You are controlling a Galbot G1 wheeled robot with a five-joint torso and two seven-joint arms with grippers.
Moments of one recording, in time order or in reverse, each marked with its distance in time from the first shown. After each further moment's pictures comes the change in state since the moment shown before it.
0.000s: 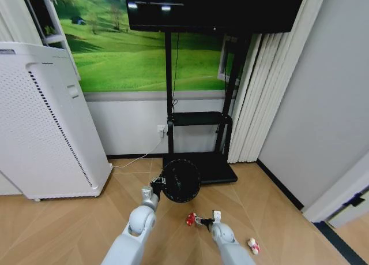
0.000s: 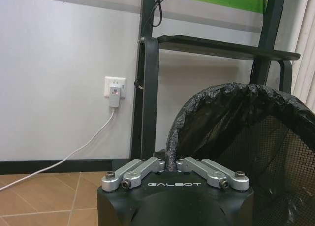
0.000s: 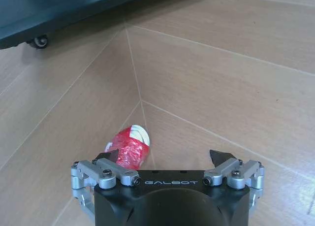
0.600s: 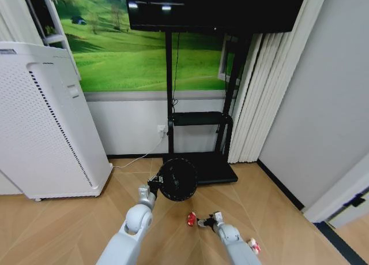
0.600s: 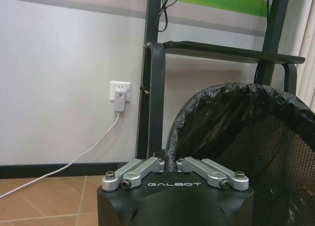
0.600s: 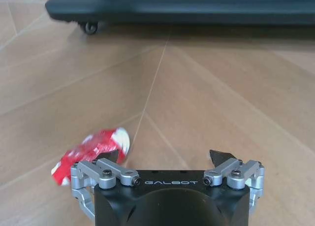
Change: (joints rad) left arm -0.001 0.042 -0.017 -0.022 -0.033 0.005 0.002; right arm 0.035 -0.055 0.127 -0.156 -0.543 0.223 -0.551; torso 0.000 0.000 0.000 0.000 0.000
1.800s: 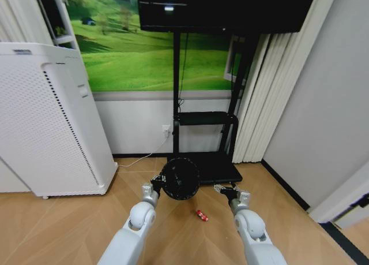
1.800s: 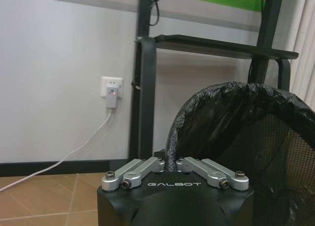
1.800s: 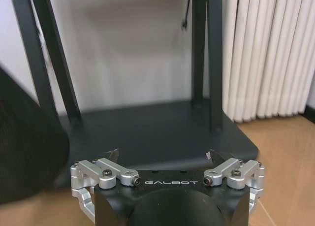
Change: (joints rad) left arm -0.055 -0.007 0.037 0.057 -0.016 0.000 -0.001; right arm -0.242 -0.034 0.130 0.723 0.193 -0.121 0.304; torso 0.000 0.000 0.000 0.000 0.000
